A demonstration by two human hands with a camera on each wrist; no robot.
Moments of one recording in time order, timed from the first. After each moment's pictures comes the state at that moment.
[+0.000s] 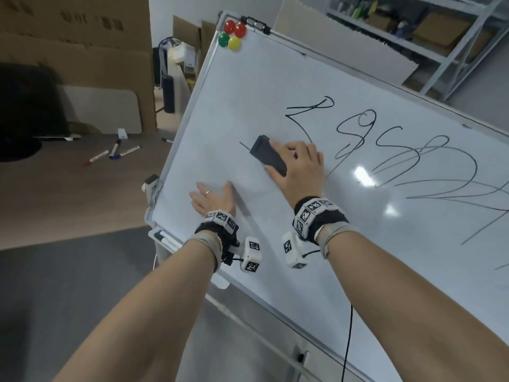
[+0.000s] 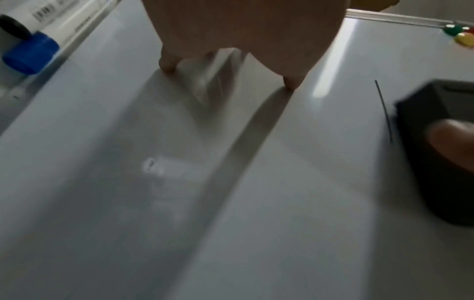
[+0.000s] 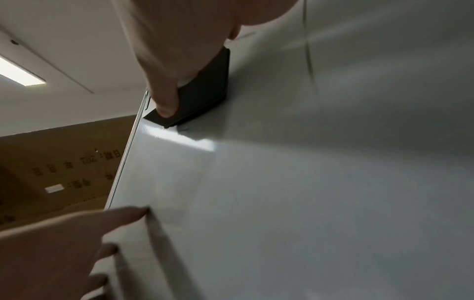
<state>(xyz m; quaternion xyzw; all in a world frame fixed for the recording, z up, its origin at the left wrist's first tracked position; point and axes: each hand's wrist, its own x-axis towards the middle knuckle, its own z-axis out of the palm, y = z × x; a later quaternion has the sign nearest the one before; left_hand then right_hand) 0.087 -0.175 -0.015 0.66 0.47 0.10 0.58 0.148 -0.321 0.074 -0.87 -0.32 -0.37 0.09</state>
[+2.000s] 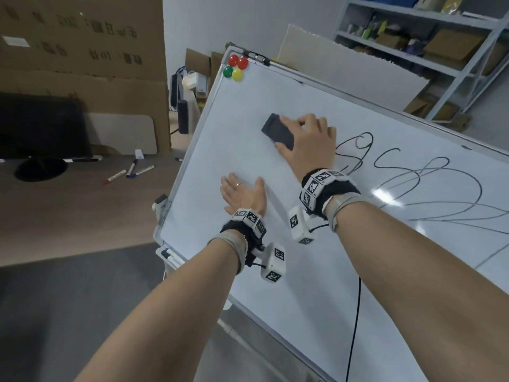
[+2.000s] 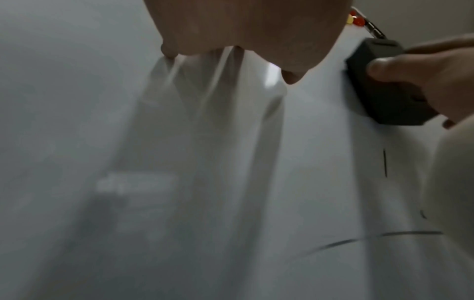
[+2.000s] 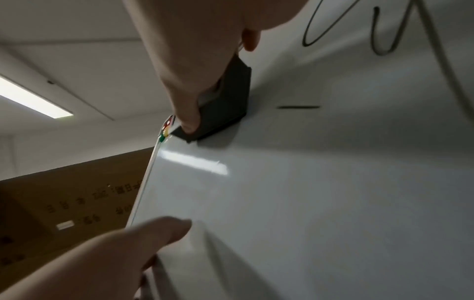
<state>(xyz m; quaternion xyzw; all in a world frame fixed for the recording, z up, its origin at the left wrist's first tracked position) 0.119 -0.220 0.049 0.73 0.38 0.16 0.55 0.187 -0.311 0.159 -0.88 -0.29 -0.37 0.05</state>
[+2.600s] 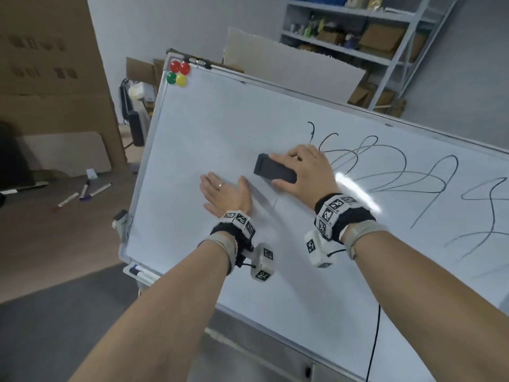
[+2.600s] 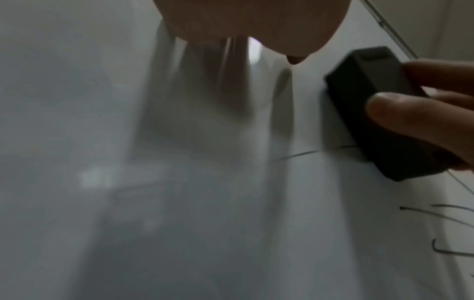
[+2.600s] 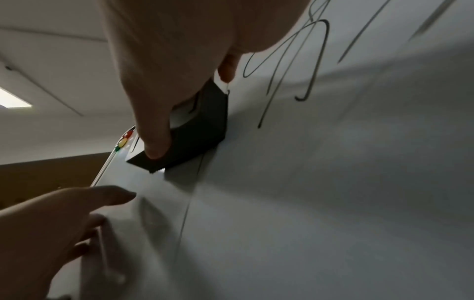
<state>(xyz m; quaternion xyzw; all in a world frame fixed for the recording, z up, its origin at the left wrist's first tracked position) 0.128 -0.278 0.062 0.77 0.36 0.21 0.49 0.157 -0.441 0.143 -0.89 -0.34 -0.31 0.06</state>
